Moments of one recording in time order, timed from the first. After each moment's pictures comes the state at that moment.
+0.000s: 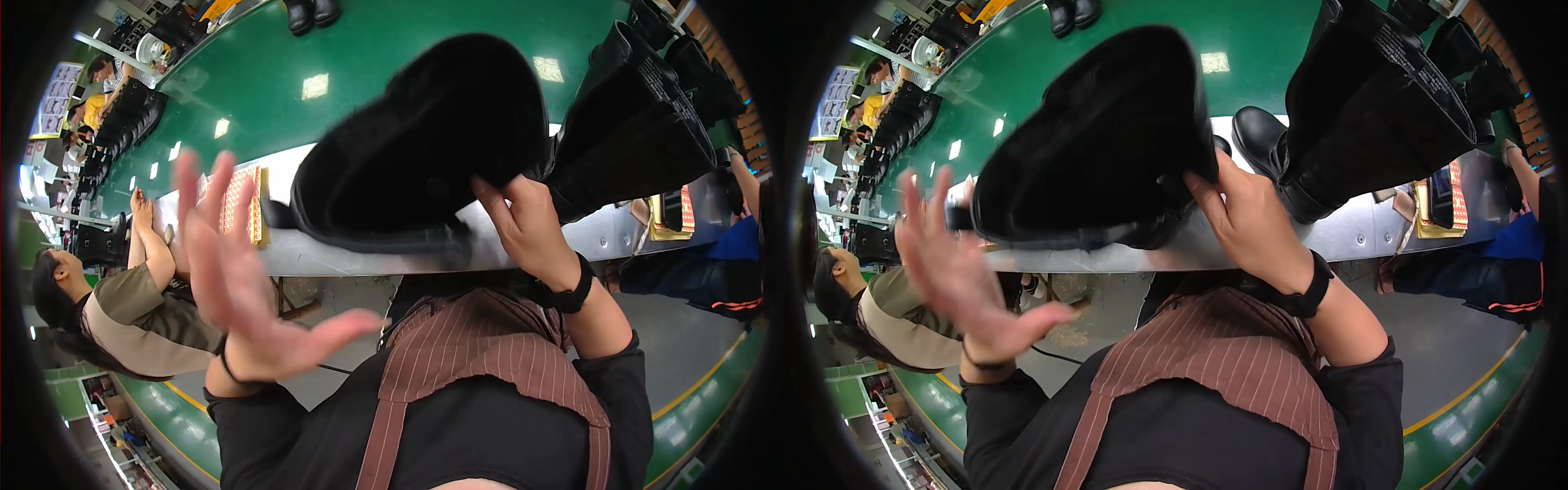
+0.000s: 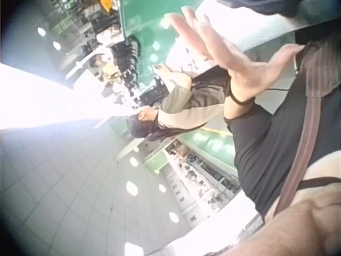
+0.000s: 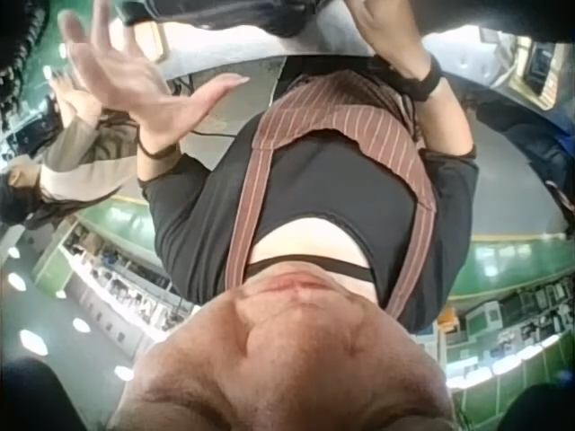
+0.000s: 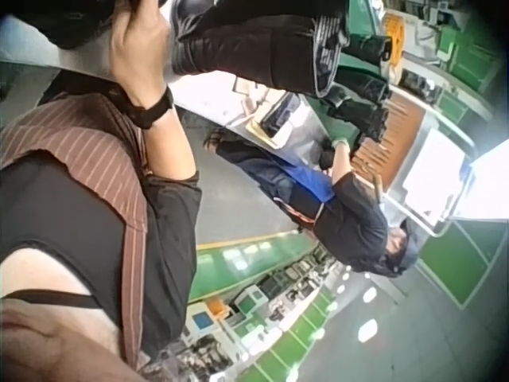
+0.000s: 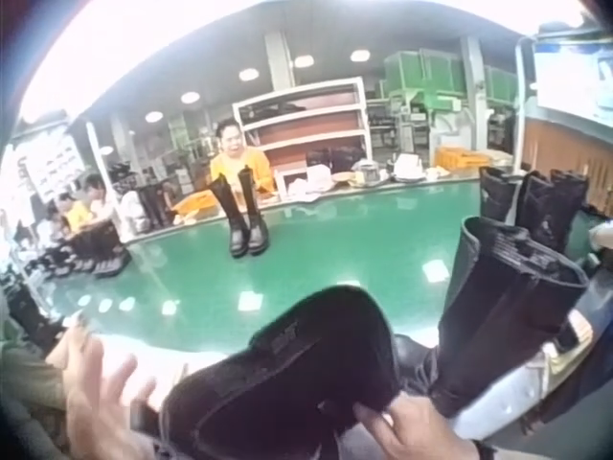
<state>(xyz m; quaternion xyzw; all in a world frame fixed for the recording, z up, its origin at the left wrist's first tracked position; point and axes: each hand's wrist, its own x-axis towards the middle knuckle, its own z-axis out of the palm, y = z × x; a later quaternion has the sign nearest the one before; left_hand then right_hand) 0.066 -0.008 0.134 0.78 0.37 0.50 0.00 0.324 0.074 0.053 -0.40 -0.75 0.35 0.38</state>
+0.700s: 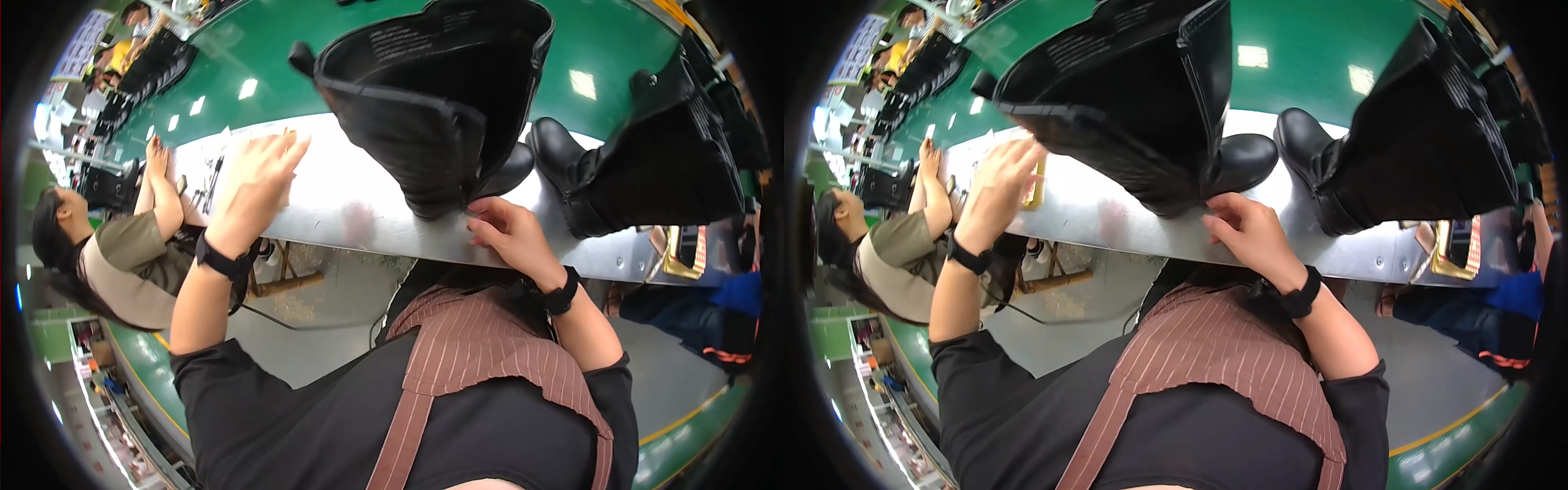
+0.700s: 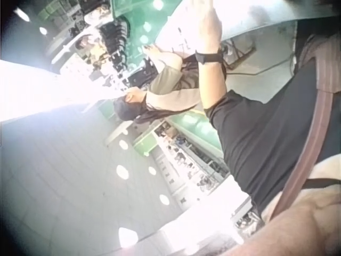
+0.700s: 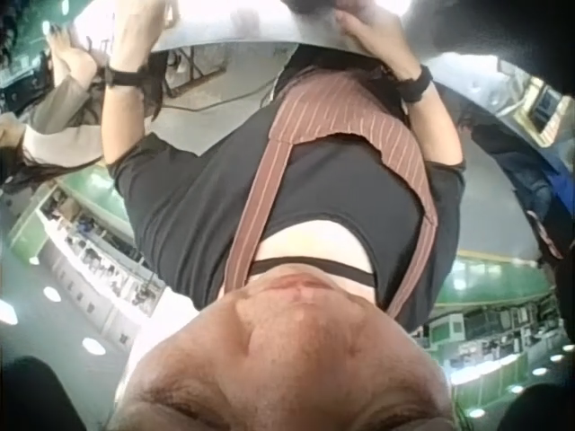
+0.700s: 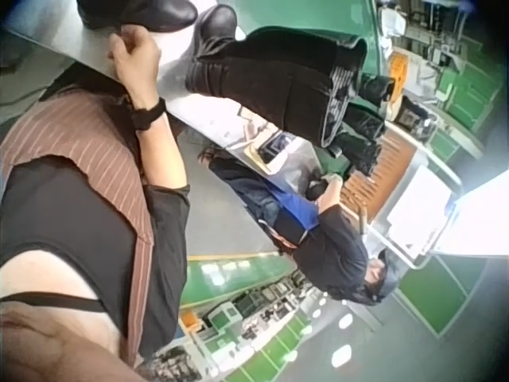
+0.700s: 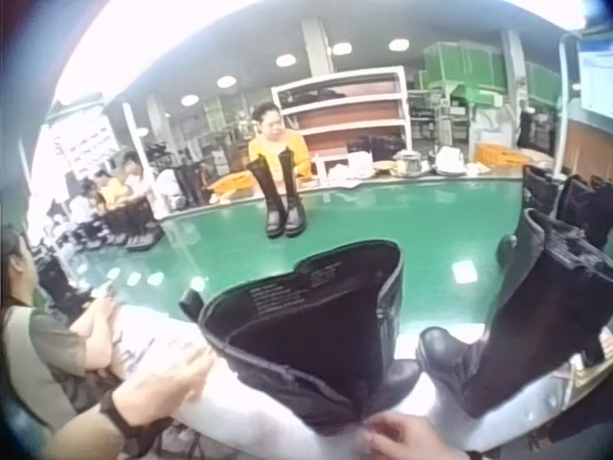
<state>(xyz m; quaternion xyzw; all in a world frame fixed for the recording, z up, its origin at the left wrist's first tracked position) -0.035 0.018 0.104 0.82 0.55 -0.05 -0.16 0.312 0.068 -0.038 -0.41 -0.64 0.61 0.22</state>
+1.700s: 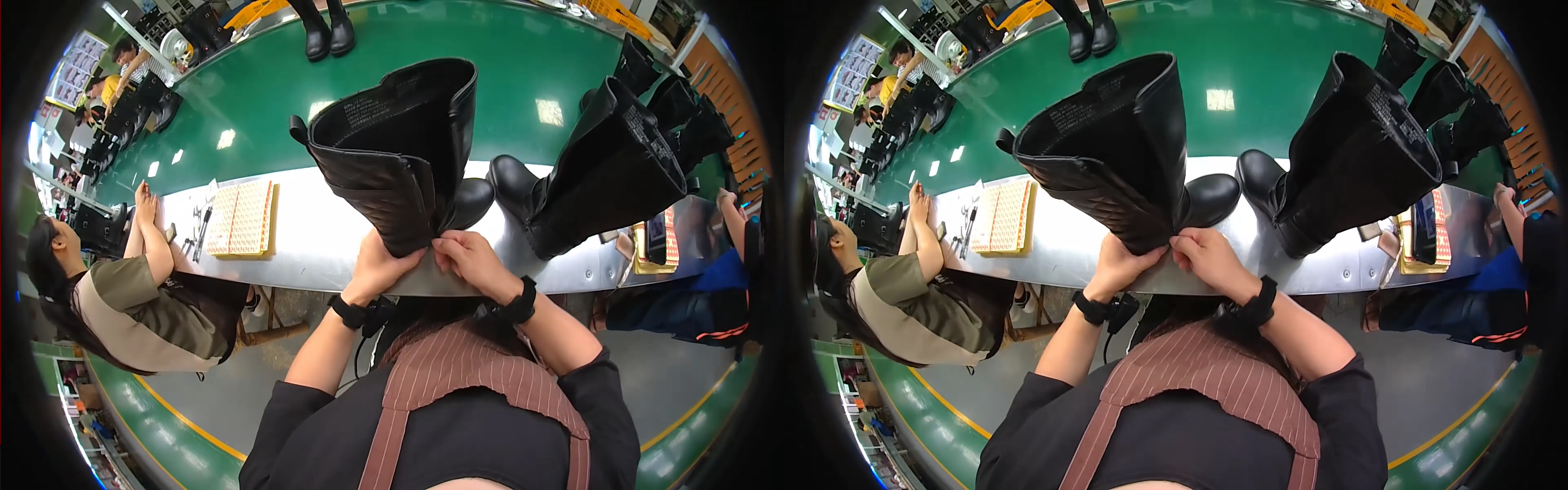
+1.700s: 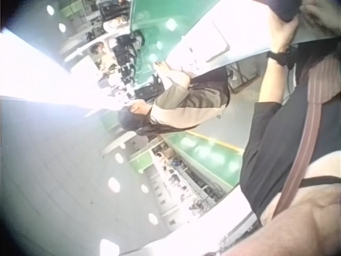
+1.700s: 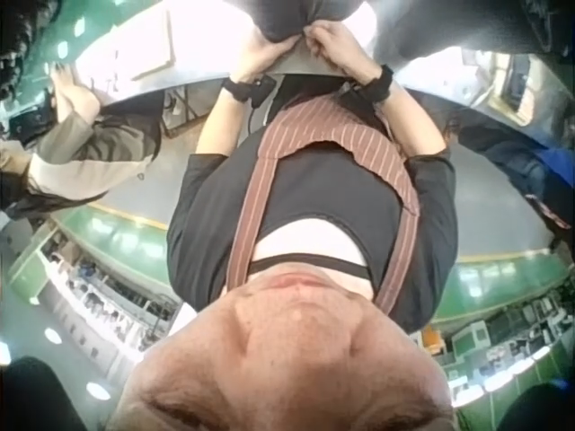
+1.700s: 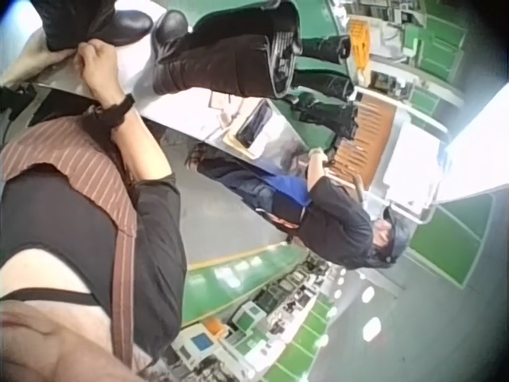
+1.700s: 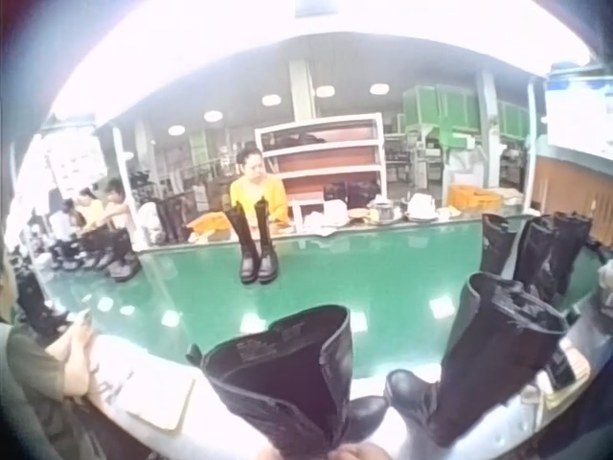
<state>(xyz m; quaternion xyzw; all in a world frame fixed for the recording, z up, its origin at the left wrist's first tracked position) 0.093 0.032 -0.048 0.57 0.57 0.45 0.39 0.294 0.076 -0.027 -0.43 -0.59 0.65 0.21</state>
